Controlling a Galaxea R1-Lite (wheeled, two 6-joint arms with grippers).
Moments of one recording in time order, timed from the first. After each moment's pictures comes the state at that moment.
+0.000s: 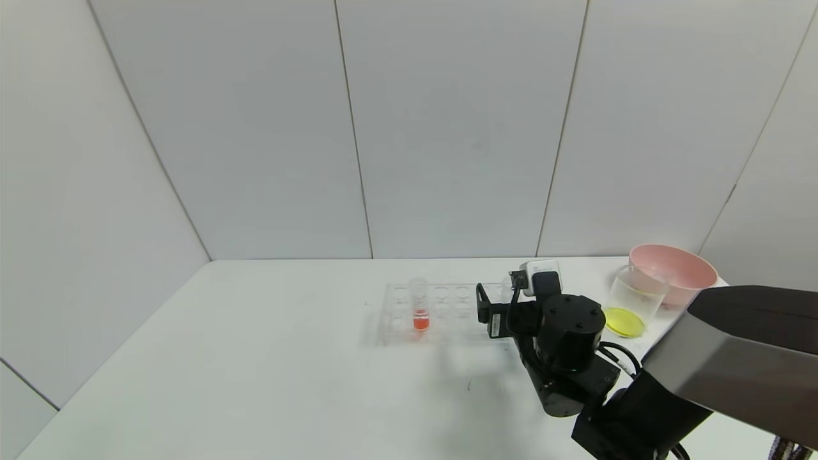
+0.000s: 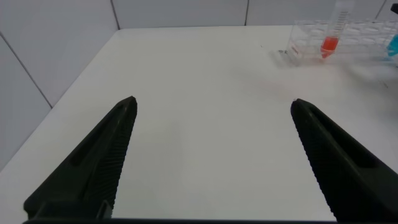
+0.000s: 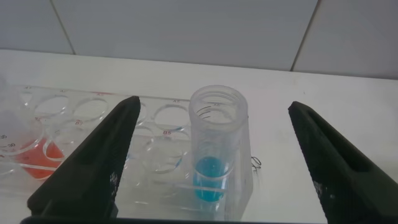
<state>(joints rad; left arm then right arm) 0.00 0.00 0.00 0.00 0.00 0.00 0.65 2.25 -0.80 -1.43 -0.56 0.02</state>
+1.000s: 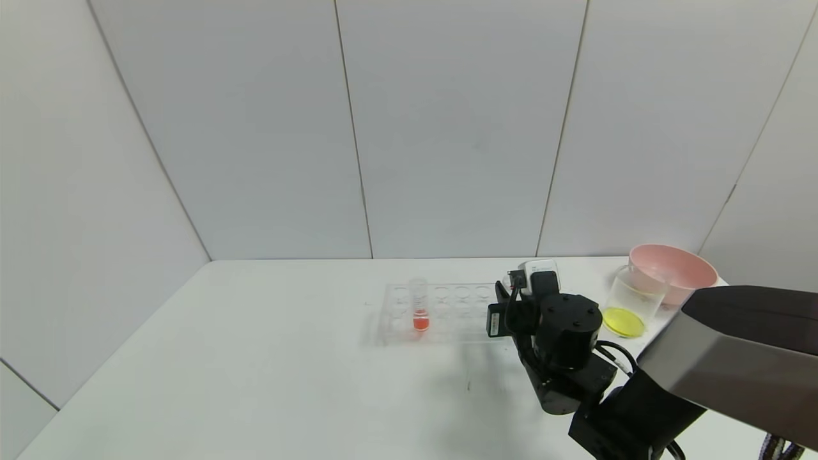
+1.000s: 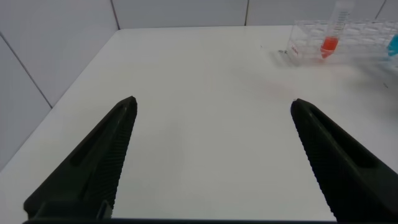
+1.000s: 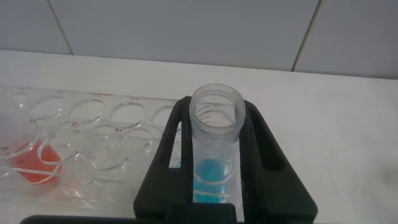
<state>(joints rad) 0.00 0.00 0.00 0.00 0.00 0.00 0.65 2.26 -0.81 -1.43 -0.55 0.02</state>
